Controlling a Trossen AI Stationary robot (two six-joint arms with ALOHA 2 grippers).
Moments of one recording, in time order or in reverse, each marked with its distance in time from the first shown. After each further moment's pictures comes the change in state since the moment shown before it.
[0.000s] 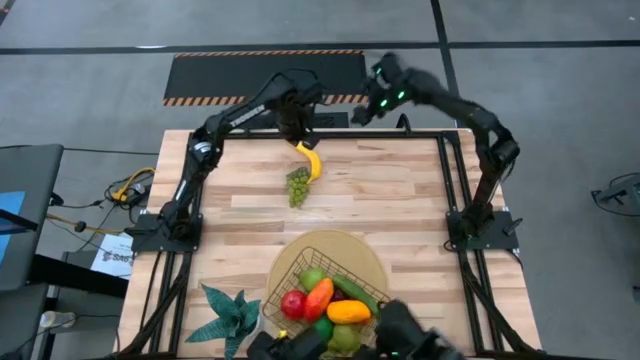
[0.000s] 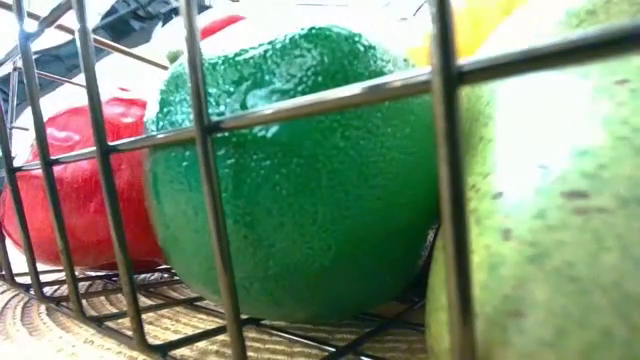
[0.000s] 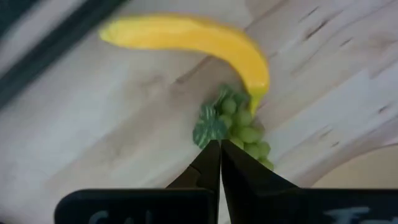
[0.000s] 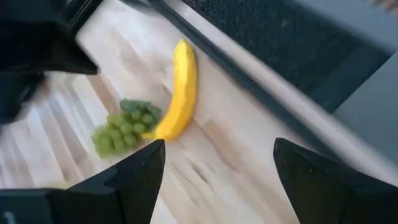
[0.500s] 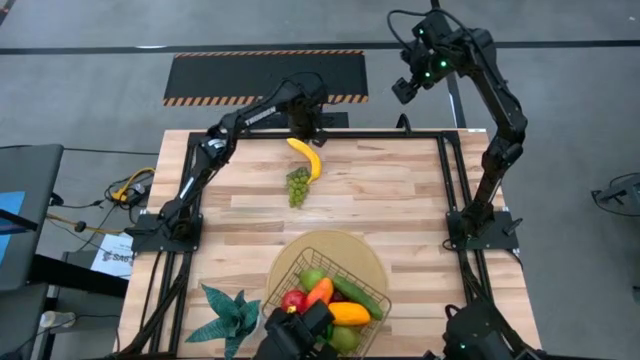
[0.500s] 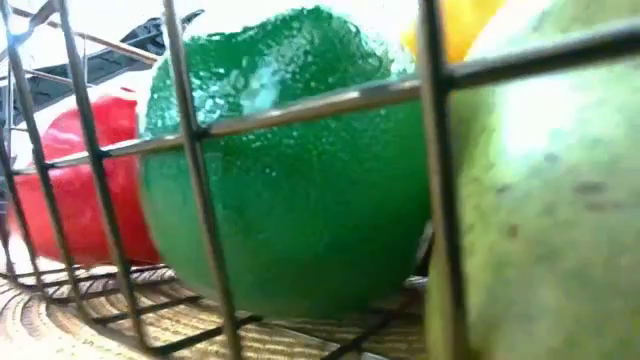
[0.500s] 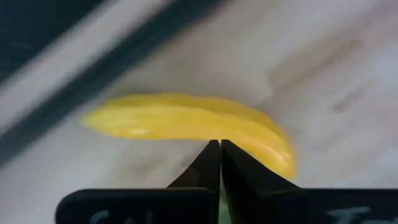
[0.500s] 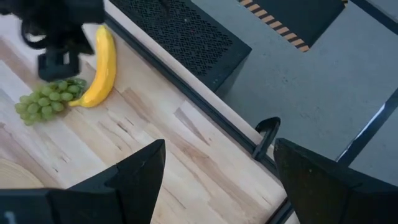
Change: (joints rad) left arm 0.057 0.145 -0.004 0.241 -0.002 0.033; right arm -0.090 -0.003 0.647 -0.738 0.356 -0.215
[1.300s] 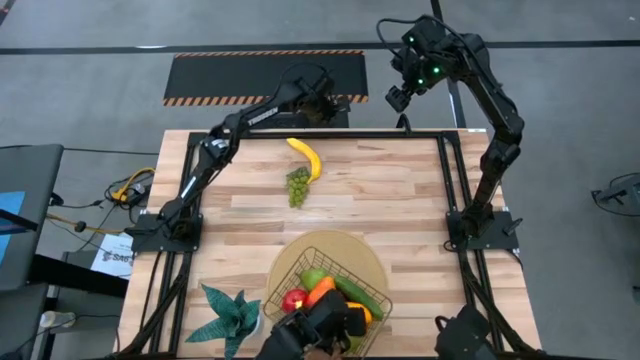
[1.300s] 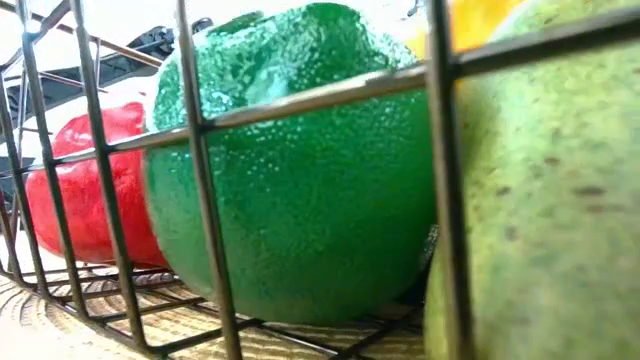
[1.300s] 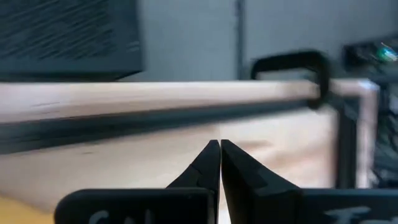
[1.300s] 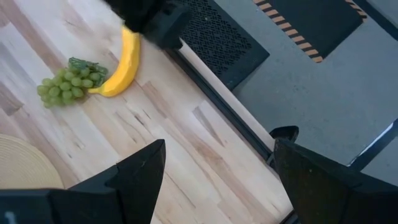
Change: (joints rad) left arm -0.004 0.048 0.036 0.499 0.051 -0.676; right arm 0.081 0.000 0.000 -0.006 0.000 -0.019
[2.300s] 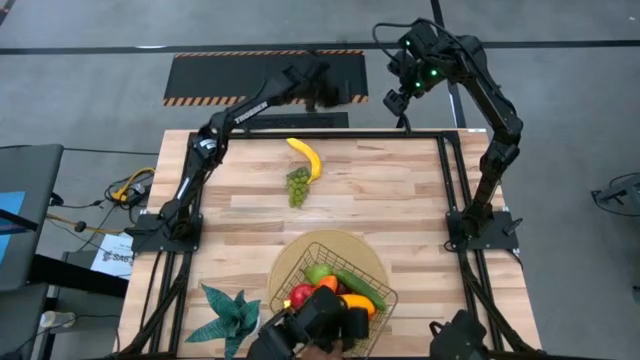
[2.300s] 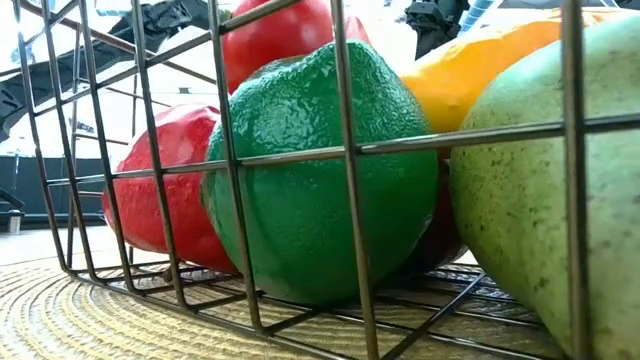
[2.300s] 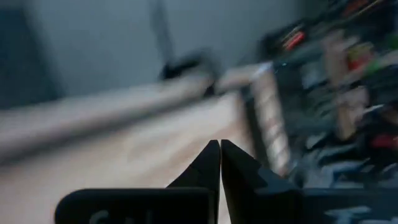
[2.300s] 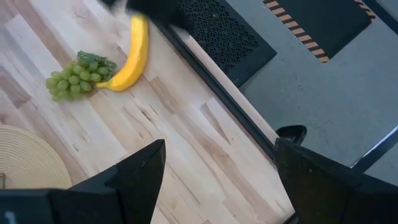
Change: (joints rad) left arm 0.006 -0.112 0.005 0.129 0.139 0.101; right arm 0.029 0.000 0.000 -0.012 0.001 0.003
